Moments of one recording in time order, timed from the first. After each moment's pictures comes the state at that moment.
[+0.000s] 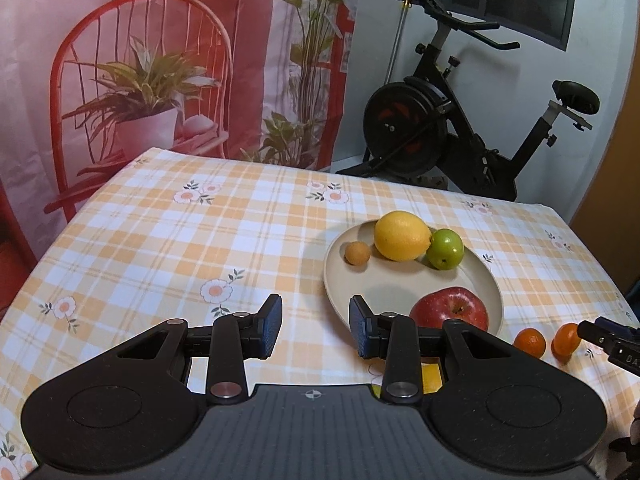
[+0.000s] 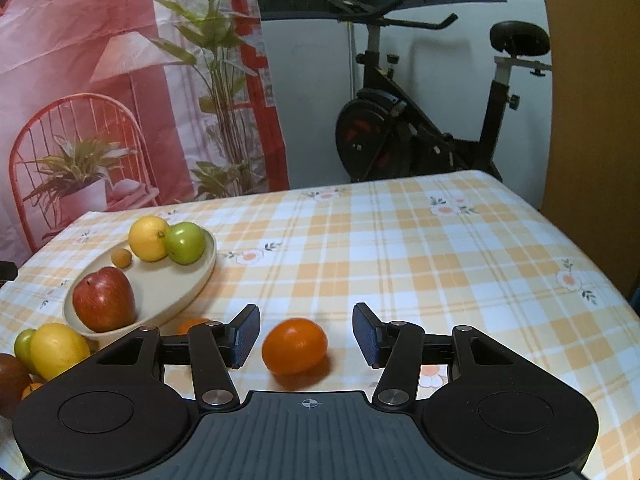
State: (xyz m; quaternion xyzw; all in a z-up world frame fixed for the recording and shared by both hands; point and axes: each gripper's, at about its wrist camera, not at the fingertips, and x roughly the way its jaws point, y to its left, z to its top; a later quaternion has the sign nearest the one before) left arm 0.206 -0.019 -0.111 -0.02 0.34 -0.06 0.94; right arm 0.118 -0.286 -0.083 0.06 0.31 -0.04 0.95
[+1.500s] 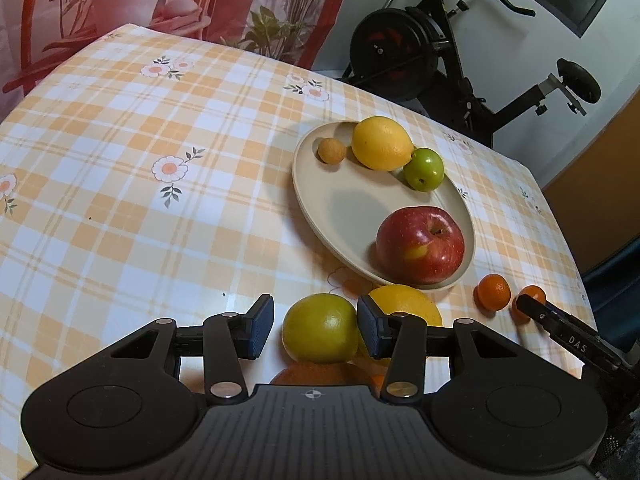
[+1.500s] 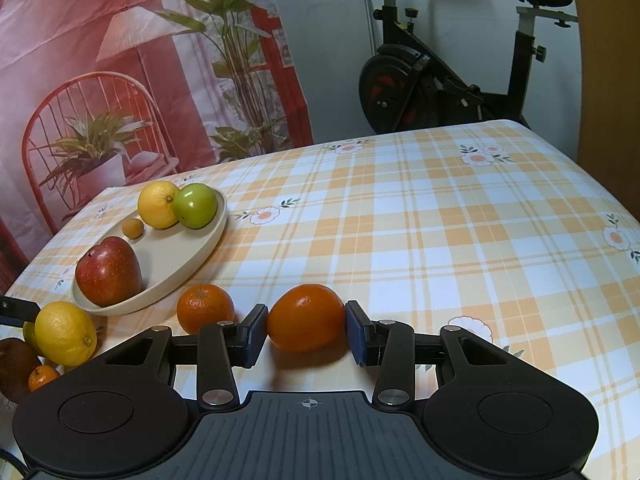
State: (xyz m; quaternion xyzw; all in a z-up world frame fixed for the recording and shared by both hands) left arm 0.218 -0.012 -0.150 -0.12 0.47 -0.11 0.87; right arm 0.138 -0.294 -0.106 0.10 0.36 0.01 0.93
